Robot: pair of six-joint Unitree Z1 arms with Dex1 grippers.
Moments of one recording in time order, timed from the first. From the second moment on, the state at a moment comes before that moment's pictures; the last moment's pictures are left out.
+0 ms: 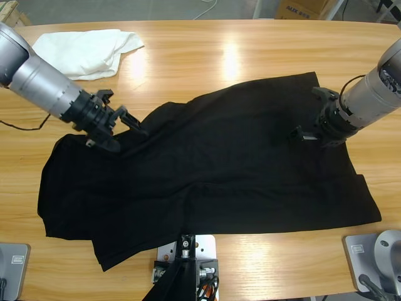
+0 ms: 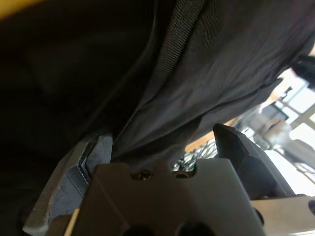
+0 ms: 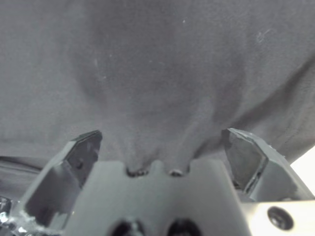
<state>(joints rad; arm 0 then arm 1) -0.50 1.95 -1.11 0.62 -0.67 -0.67 0.39 1.76 -0.94 0.68 0.14 0.35</state>
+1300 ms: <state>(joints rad) -0.66 2.04 -1.45 0.93 -0.27 0.03 0.41 1.76 -0.93 0.66 0.14 0.36</state>
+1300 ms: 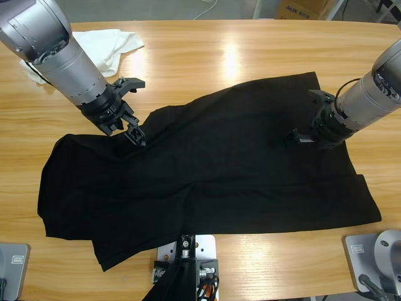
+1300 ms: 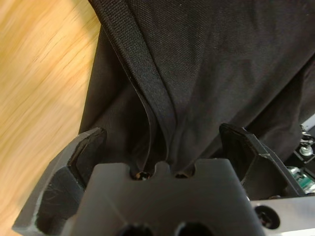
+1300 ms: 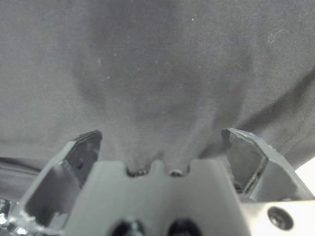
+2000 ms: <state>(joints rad) -0.71 2.09 -1.49 0.93 -0.23 0.02 0.41 1.76 -0.92 0.66 0.14 0.36</state>
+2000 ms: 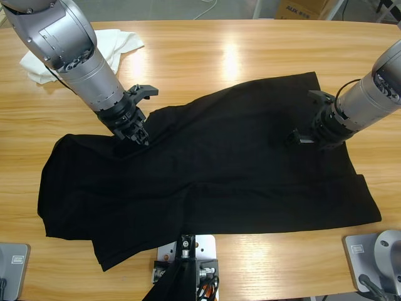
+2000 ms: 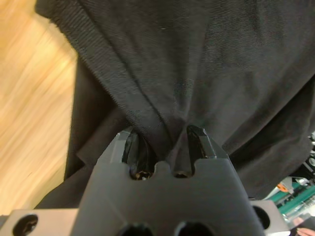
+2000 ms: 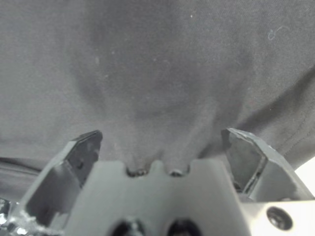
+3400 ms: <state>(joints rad) -0.64 2.27 -2.22 1.18 0.16 0.29 0.41 1.77 -0.92 0.64 0.14 0.36</state>
